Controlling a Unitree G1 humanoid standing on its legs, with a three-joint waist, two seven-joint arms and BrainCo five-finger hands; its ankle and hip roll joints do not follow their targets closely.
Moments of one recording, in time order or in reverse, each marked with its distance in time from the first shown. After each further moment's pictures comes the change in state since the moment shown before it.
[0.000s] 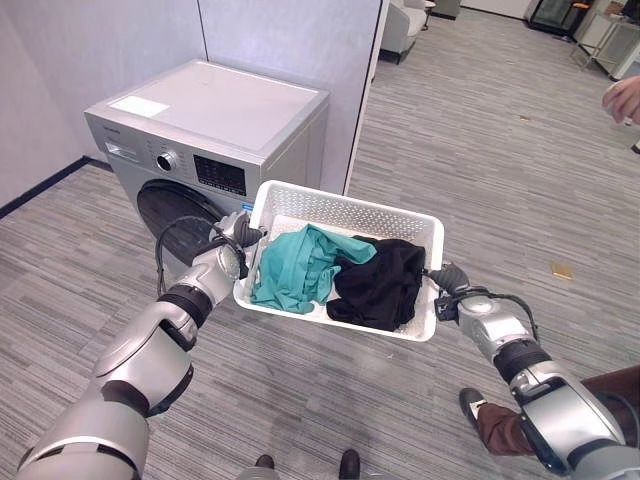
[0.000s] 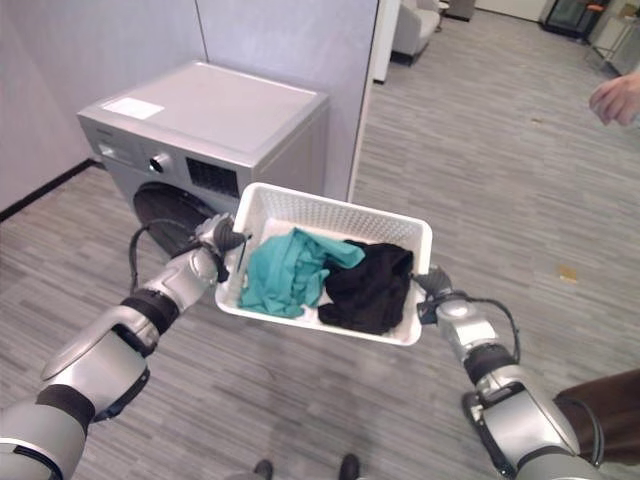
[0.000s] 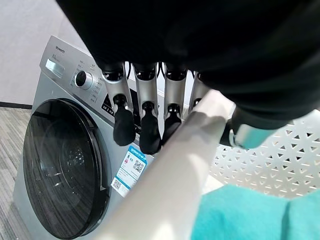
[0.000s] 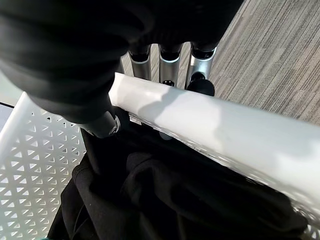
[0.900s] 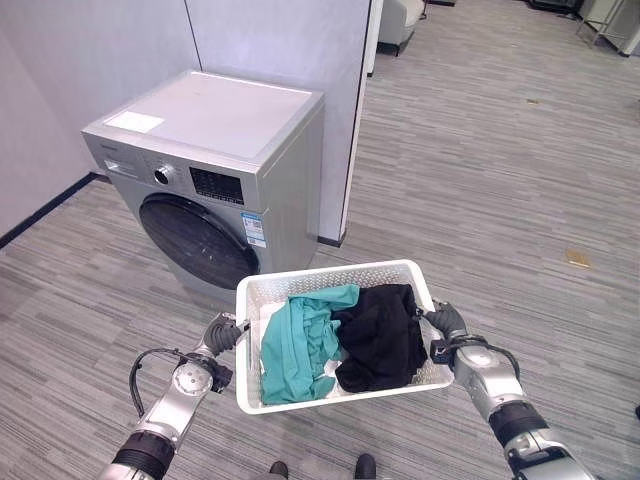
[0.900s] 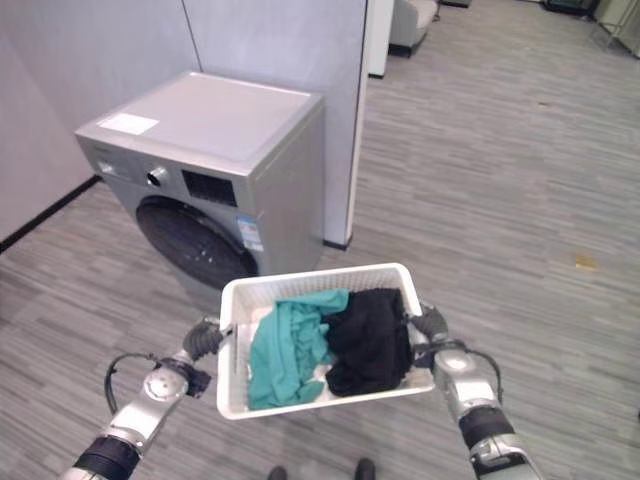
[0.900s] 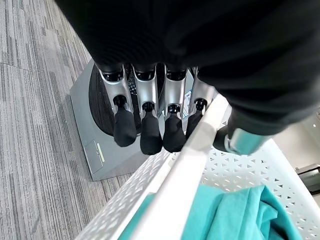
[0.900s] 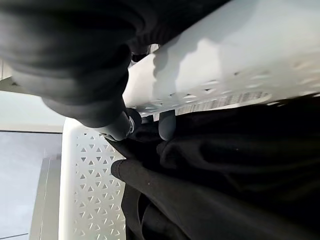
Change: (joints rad) left arm 0.862 0.016 0.545 -0.632 -0.052 -0.072 -0.109; right arm 0.310 0.112 -0.222 -0.234 -0.091 -0.050 0.040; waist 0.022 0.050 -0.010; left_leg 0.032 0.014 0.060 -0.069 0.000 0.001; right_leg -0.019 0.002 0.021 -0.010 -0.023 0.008
